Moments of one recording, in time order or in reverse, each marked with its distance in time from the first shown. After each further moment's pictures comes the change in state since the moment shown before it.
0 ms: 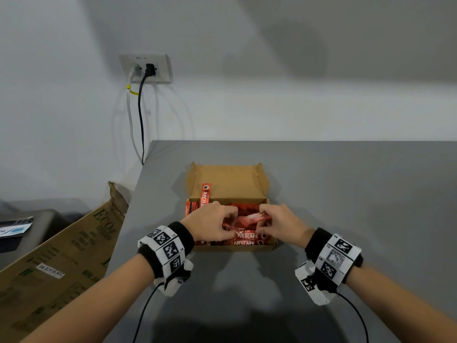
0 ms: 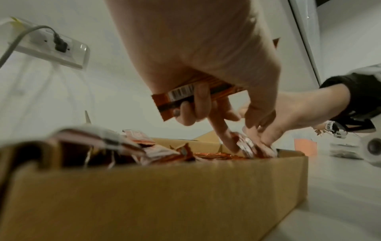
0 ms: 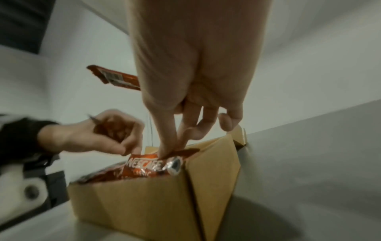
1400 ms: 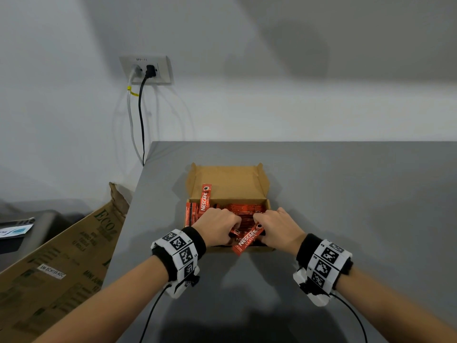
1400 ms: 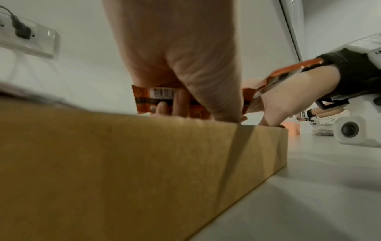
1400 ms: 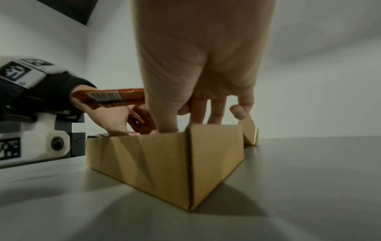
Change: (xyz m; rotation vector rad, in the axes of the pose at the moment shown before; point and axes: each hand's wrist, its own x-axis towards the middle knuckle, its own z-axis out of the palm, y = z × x) left_hand 0.013 0.008 0.017 0.359 -0.081 -0.046; right_hand 0.001 -0.002 0.017 -0.540 -0.002 -0.080
